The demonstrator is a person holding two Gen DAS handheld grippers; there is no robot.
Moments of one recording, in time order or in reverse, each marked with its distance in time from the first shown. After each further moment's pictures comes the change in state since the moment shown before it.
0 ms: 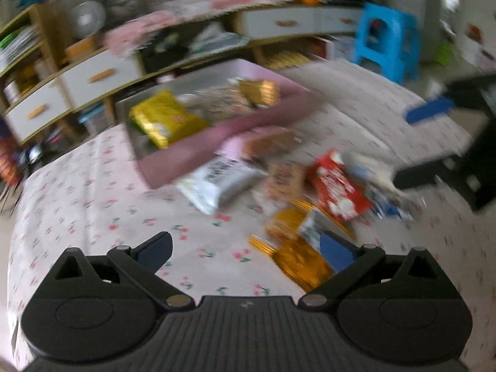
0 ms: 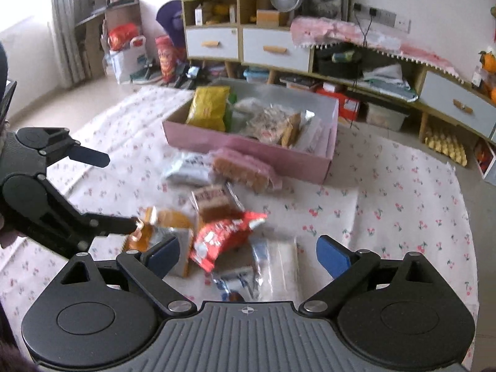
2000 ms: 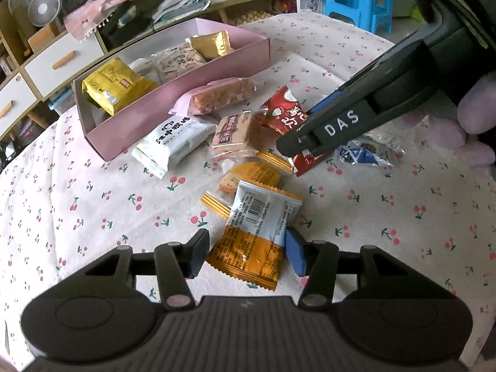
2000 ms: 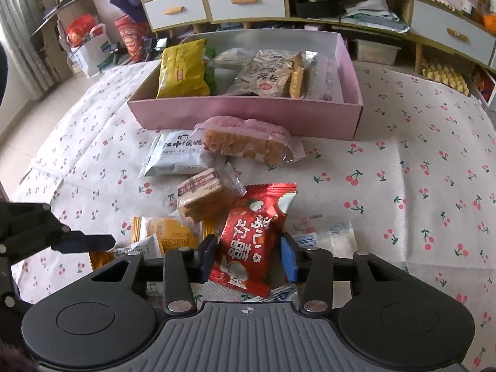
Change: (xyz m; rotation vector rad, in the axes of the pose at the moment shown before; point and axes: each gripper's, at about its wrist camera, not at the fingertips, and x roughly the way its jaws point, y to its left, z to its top) left arm 0.014 -0.016 -0.007 0.067 0.151 -0.069; right arm 0.074 0.009 0.019 0.221 0.172 0.002
